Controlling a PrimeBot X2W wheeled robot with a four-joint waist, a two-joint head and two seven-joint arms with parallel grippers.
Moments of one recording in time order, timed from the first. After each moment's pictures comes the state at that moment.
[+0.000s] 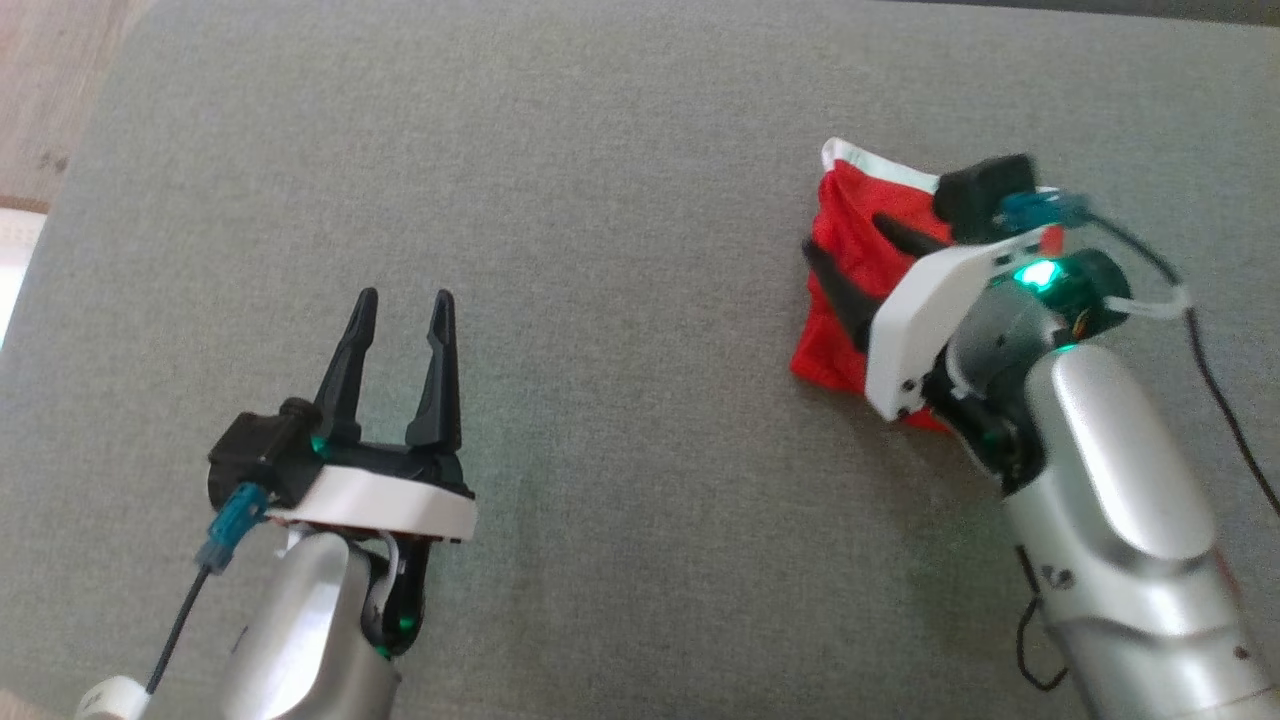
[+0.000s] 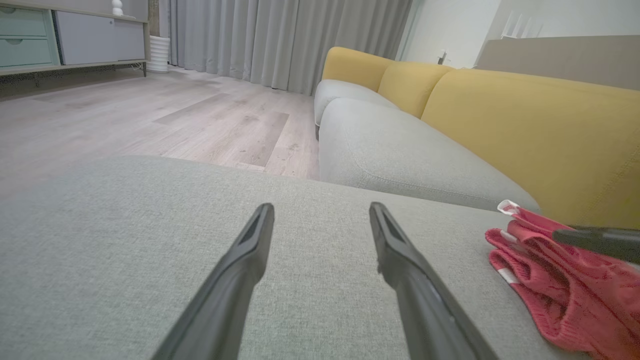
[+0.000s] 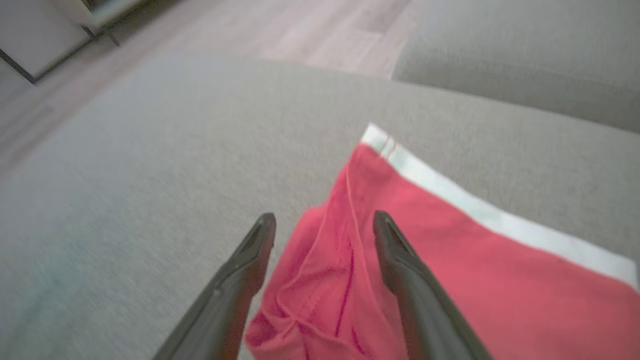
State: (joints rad) left arm -0.32 0.08 -0.23 0.37 -0.37 -0.13 -0.25; right arm -0.52 -0.10 0.28 0.30 0.25 0.13 0.54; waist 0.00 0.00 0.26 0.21
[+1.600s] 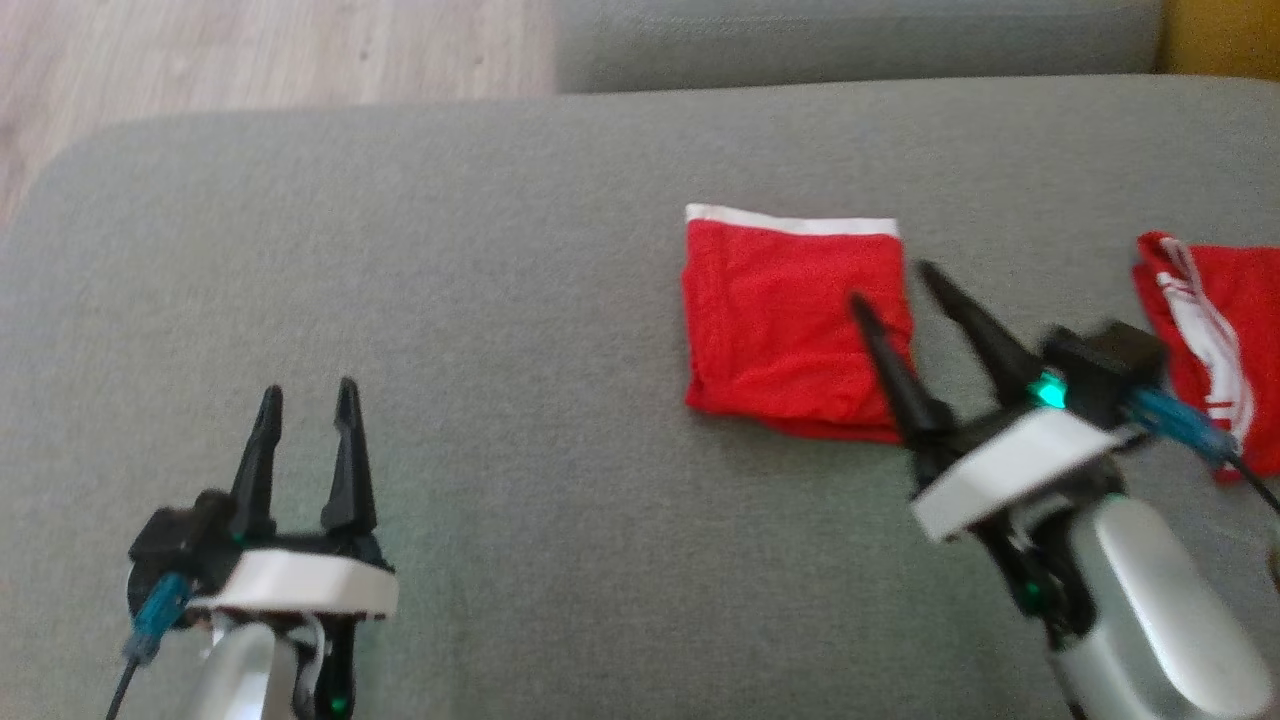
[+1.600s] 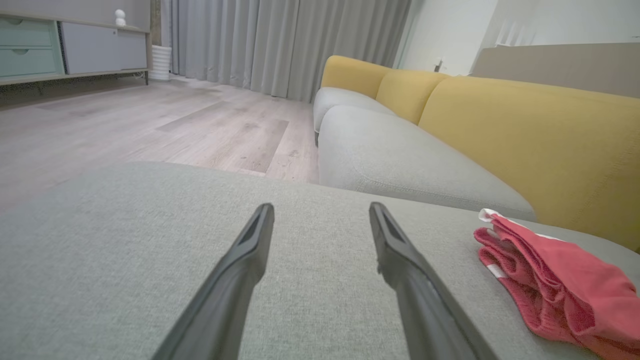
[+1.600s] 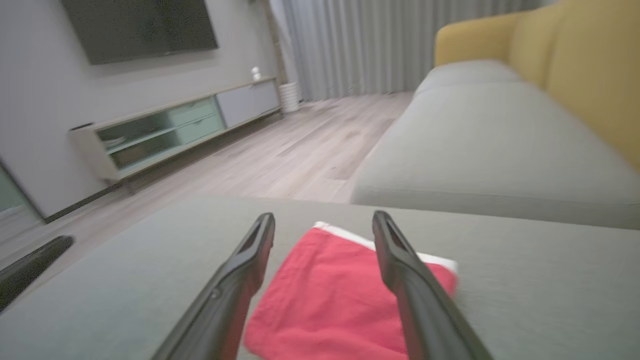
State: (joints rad) left arm -0.18 0.11 -0.10 0.37 -0.36 -0.12 -0.25; right arm -0.26 -0.22 0.35 0.08 0.41 0.13 0.05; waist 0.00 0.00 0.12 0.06
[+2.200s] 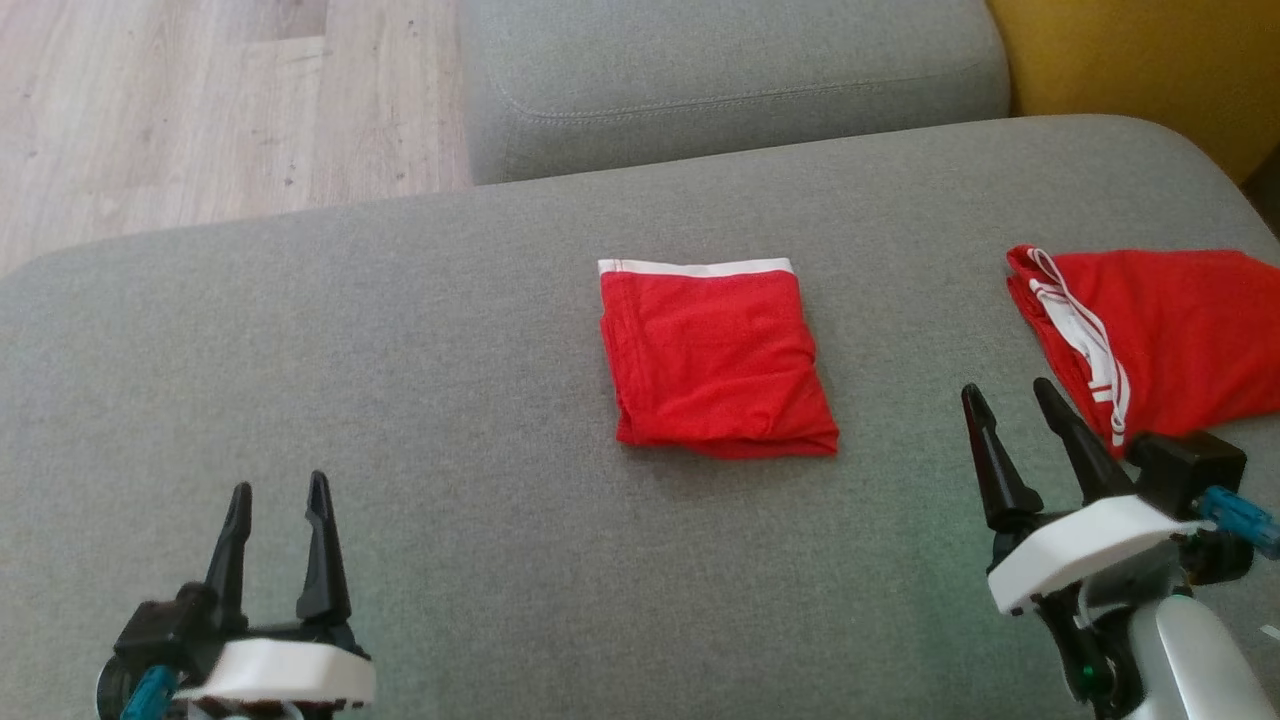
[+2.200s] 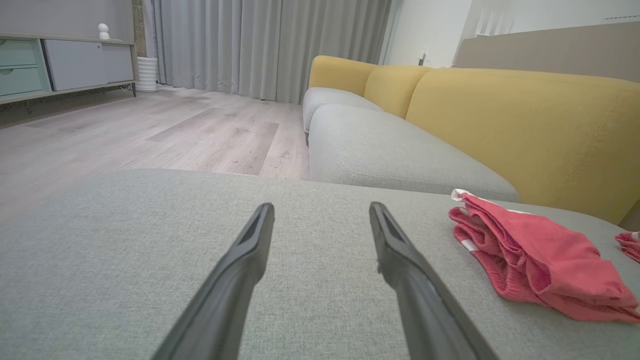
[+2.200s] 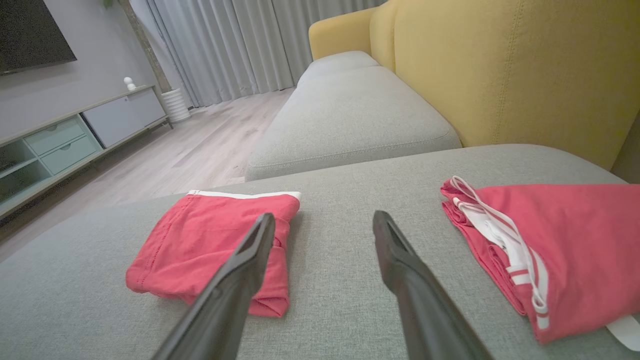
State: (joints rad) left arm -0.02 0.12 -0.05 0.31 -0.32 -0.08 -0.25; right arm -0.06 -0.14 0.09 0.15 0.33 0.13 0.05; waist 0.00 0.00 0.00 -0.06
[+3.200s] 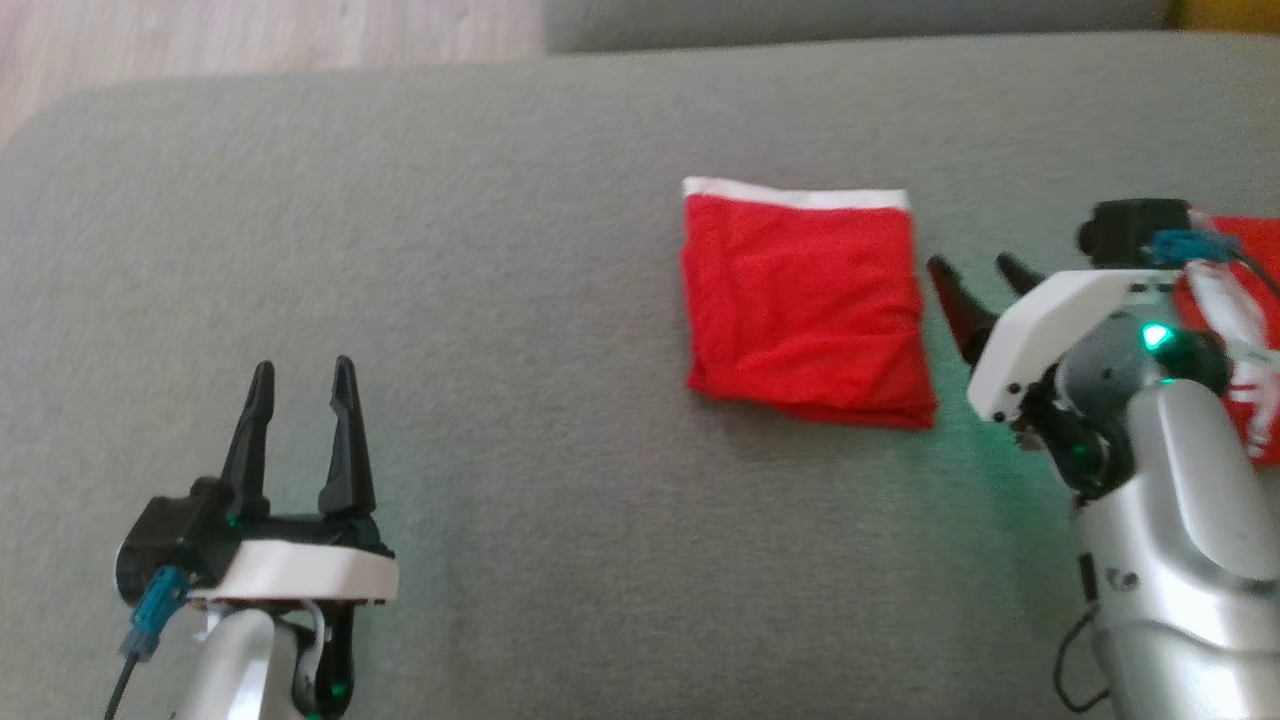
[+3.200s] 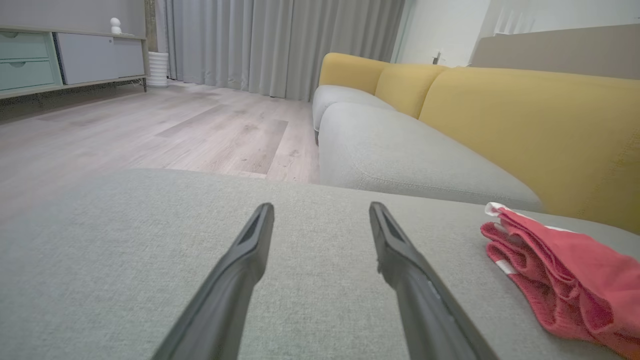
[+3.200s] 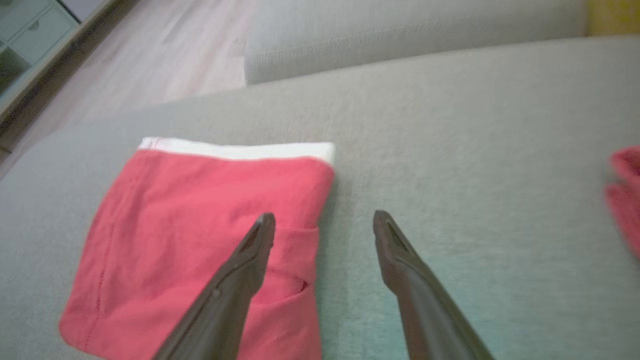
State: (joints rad) left arm -0.17 0.12 -0.10 0.28 -0.33 -0.10 -0.25; right arm -0.46 -0.09 0.02 0.38 0.30 0.13 0.52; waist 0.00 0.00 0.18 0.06
